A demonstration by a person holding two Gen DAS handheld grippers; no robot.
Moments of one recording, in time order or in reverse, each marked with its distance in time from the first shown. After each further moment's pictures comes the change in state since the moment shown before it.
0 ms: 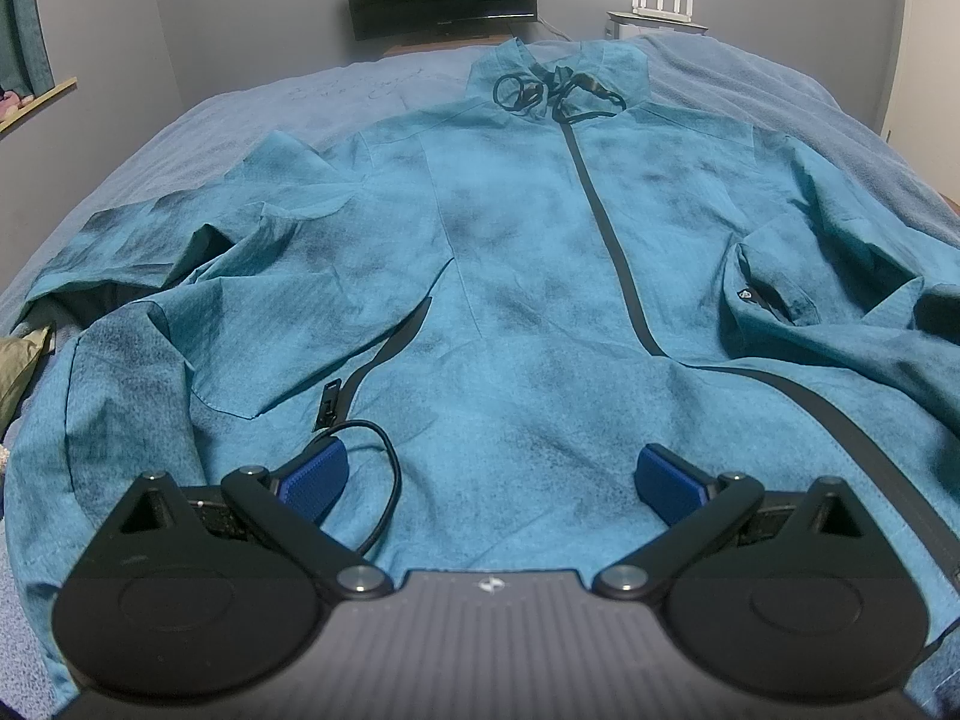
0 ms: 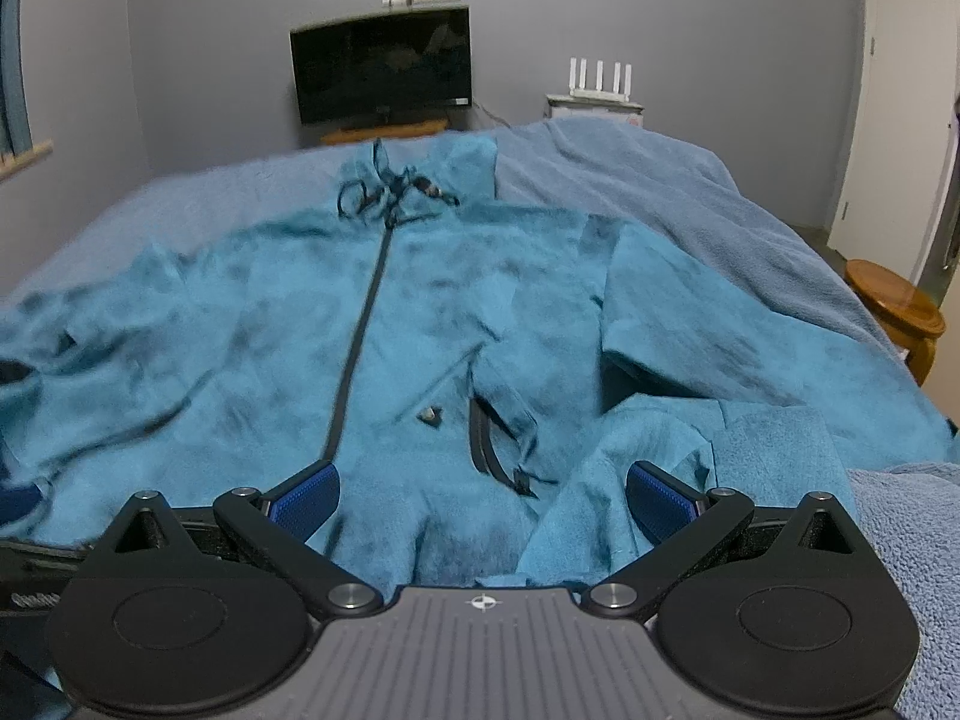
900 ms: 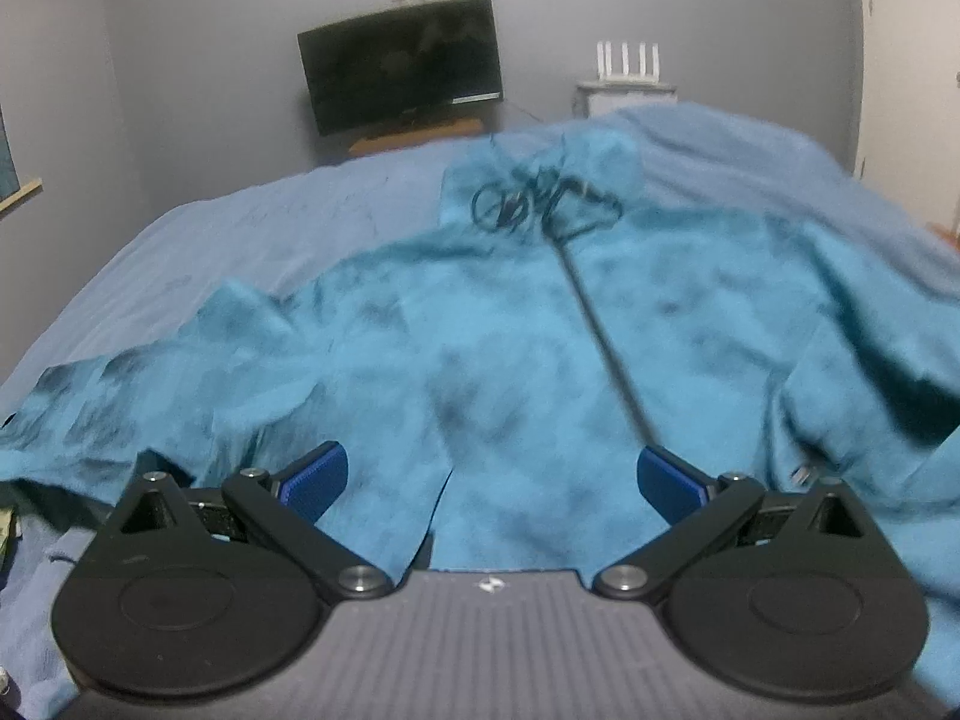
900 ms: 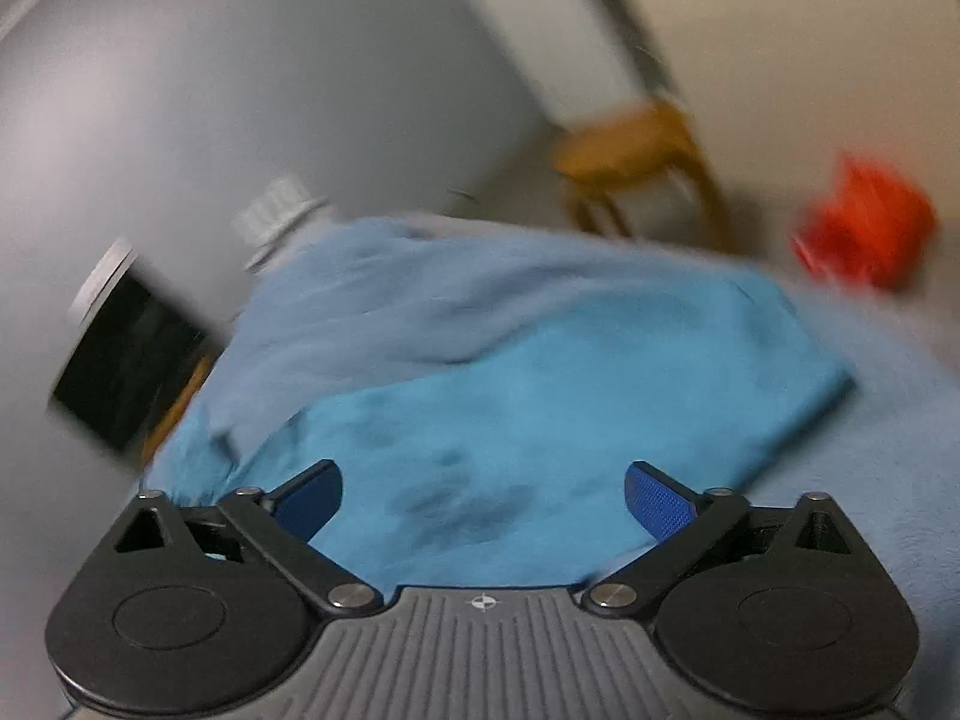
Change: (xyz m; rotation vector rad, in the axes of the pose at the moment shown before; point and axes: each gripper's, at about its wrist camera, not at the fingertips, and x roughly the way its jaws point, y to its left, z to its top) left arm 0.067 0.006 0.084 0.110 -0.168 -0.010; right arm 0.002 -0.326 0.032 0.936 -0.128 -0.179
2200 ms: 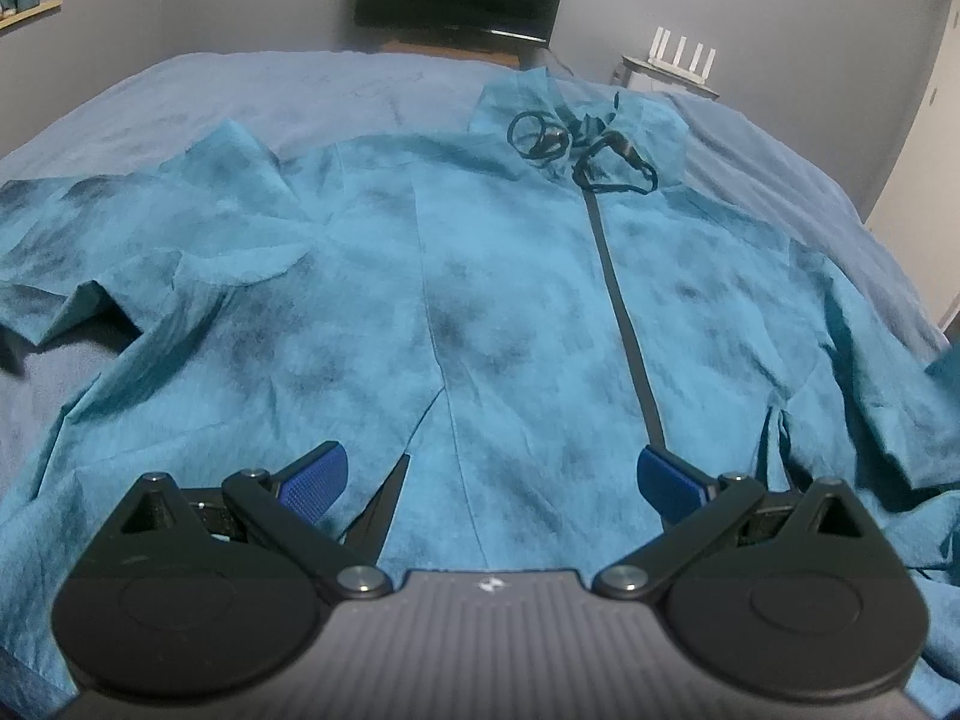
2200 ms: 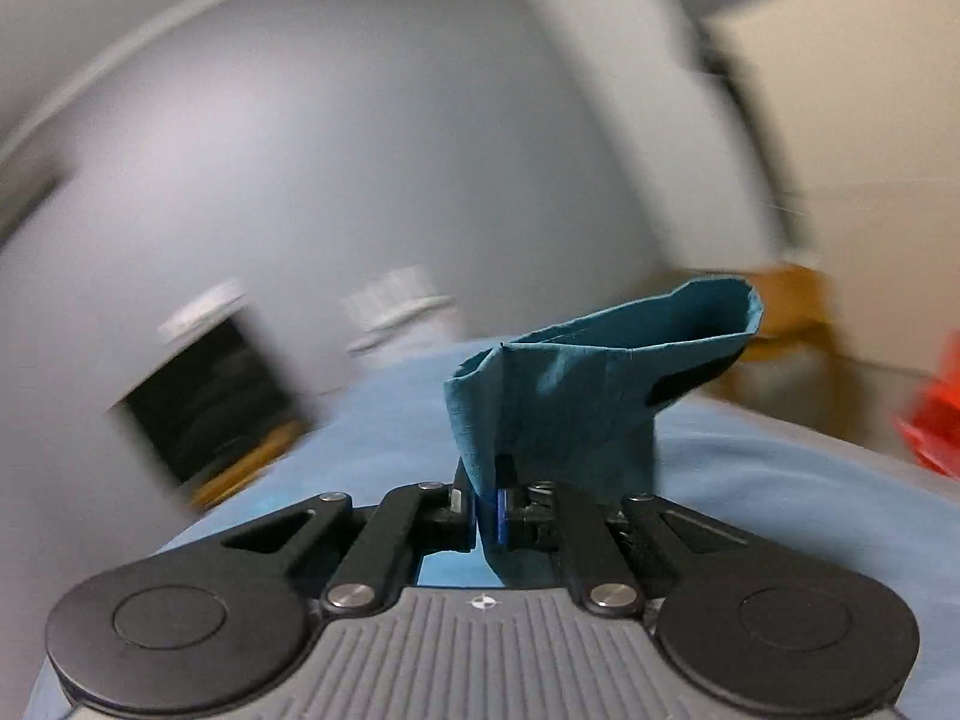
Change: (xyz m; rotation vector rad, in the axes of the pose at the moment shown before) left arm 0.048 0.040 -0.015 -0.286 0.121 -0.118; right arm 0.032 0.150 -0.048 -0.376 -0.248 0.257
